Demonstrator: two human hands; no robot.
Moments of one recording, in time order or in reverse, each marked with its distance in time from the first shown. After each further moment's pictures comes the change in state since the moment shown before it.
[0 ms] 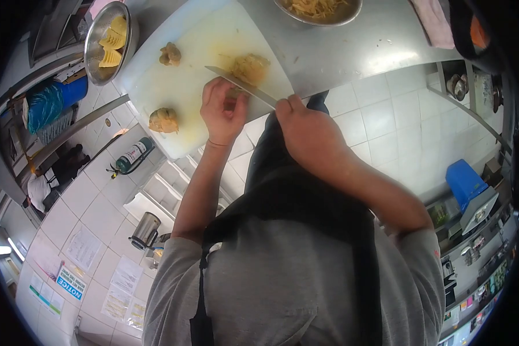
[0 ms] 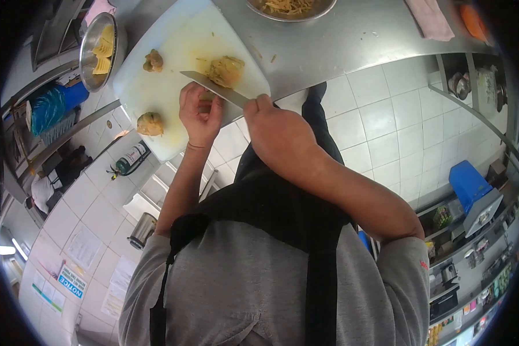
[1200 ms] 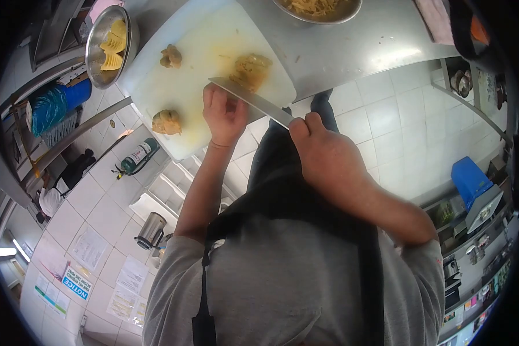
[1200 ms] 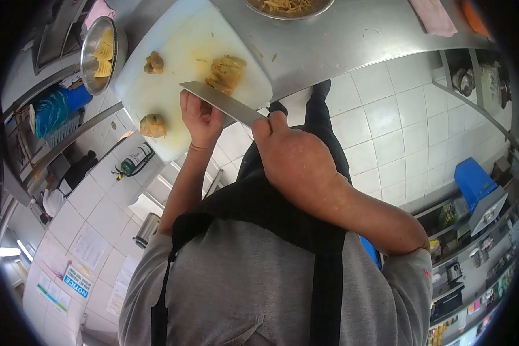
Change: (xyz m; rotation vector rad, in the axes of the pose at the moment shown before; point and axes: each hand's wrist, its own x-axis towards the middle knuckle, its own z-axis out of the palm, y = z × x) left_hand -0.005 -0.014 -0.001 0.105 -0.004 0.070; right_hand -0.032 -0.016 -0.039 0.050 -0.048 0.065
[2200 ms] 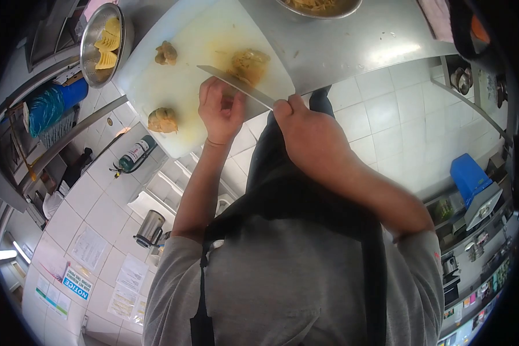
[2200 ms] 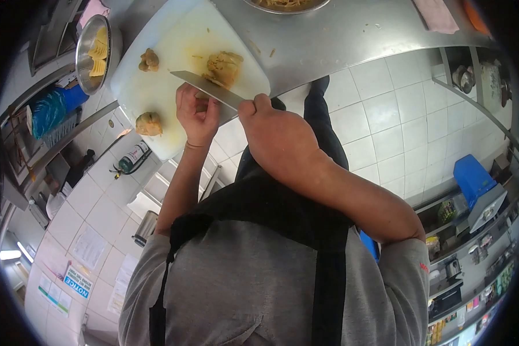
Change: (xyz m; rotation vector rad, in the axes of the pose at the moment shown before) left_hand 0.001 0.001 0.000 -0.085 -0.003 -0.046; right_hand 0.026 0.008 0.028 0.001 0.042 -0.037
